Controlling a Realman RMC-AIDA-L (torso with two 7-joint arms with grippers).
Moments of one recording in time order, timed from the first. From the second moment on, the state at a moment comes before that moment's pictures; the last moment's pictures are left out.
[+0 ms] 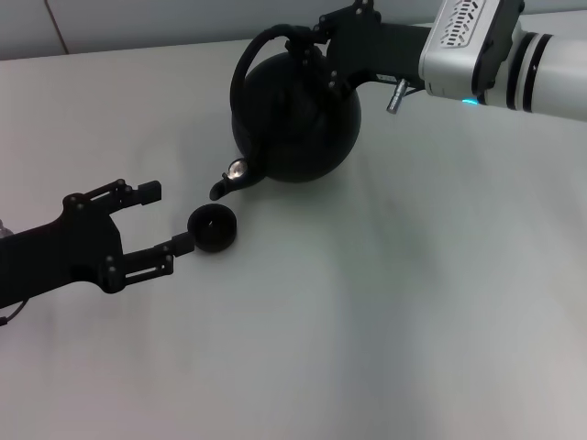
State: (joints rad) left arm -0.33 -2.06 1.02 0.68 1.62 1.50 -1.13; right arm 0.68 2.08 -1.13 -0.60 -1.50 -0.93 0.84
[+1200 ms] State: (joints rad) left arm -0.34 -2.06 1.02 0.68 1.62 1.48 -1.13; right arm 0.71 2.08 -1.16 -0.63 -1.52 -0.92 0.75
